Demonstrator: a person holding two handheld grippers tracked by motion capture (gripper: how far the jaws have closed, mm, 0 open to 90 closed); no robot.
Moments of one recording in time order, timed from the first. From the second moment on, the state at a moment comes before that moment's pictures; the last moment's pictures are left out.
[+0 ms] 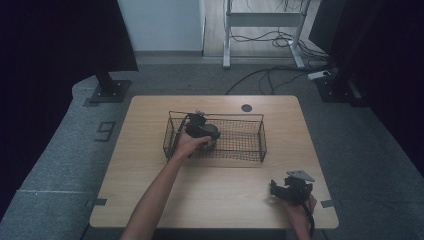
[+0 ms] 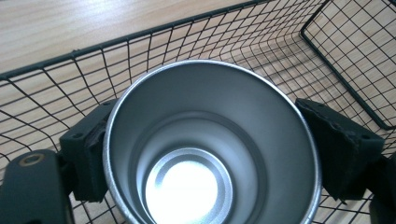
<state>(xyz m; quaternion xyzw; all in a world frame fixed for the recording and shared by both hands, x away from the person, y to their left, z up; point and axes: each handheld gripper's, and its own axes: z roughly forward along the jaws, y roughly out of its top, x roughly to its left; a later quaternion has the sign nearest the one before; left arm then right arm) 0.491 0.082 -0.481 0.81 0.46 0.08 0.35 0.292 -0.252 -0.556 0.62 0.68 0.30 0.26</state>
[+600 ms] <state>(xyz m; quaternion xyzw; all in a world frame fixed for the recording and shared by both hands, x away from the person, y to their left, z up) 0.489 0.086 -0.470 0.81 0.46 0.08 0.35 0.292 -0.252 -0.556 0.62 0.68 0.30 0.26</state>
